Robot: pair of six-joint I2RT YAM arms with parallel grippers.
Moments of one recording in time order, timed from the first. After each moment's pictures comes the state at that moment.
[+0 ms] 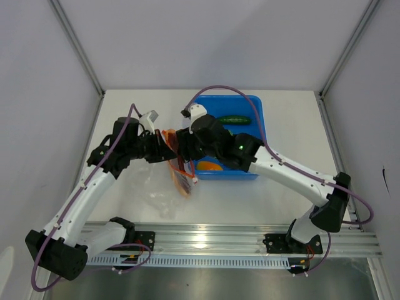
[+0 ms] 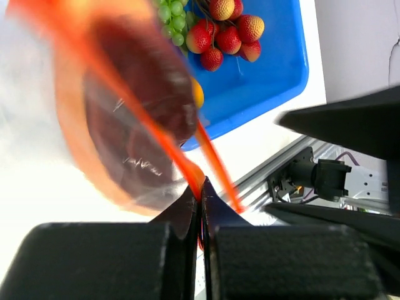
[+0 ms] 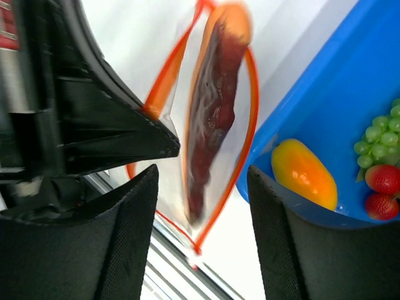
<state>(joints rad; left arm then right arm) -0.35 1.04 1.05 -0.68 0.46 -0.51 1.06 1.61 1.63 -0.61 0.20 0.40</state>
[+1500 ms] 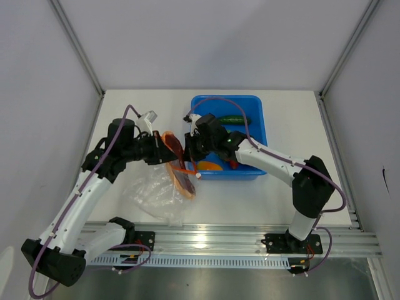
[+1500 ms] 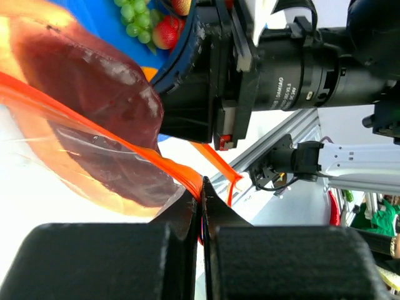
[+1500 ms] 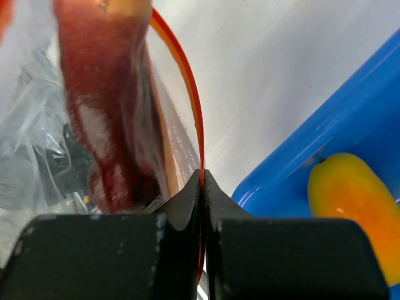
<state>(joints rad) -0.35 0.98 1.06 -0.68 0.54 -0.51 0.86 1.73 1.42 -0.33 -0.27 0.45</state>
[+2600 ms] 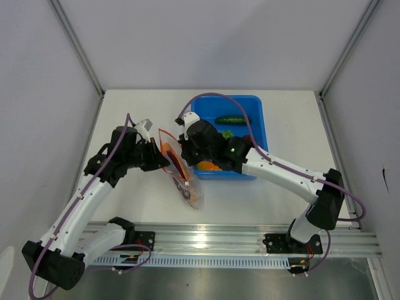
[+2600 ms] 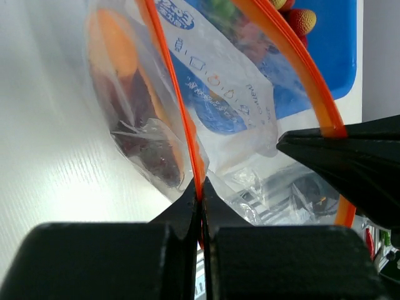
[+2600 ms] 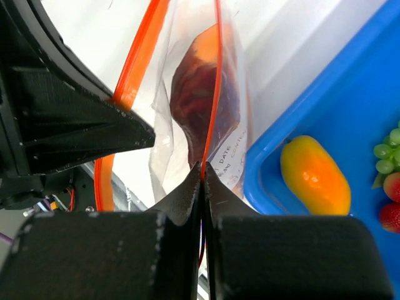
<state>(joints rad) -0.35 0.94 0.98 -0.74 0.33 -0.53 1.06 1.62 1.55 -0.53 0.13 0.36</state>
